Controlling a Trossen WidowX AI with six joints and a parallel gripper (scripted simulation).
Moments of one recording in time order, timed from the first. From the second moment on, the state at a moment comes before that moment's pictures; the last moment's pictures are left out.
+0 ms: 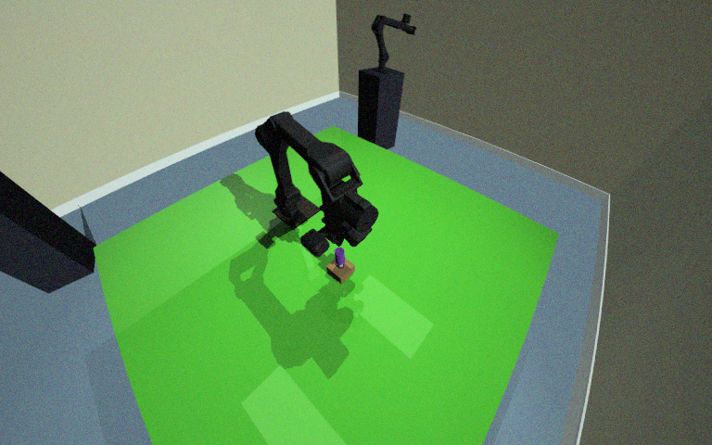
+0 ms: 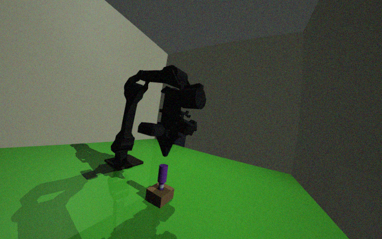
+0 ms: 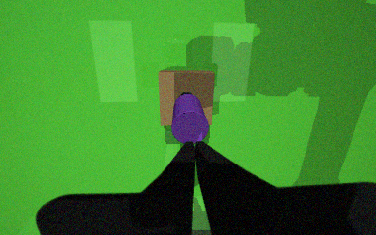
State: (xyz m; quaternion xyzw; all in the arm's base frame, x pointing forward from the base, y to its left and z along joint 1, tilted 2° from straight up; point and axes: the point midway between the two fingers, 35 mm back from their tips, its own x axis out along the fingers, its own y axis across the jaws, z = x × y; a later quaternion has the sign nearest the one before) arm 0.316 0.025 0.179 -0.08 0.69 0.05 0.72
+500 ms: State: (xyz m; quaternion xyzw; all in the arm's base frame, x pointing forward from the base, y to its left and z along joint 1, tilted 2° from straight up) arm 0.317 0.025 0.168 -0.08 0.69 0.05 0.72
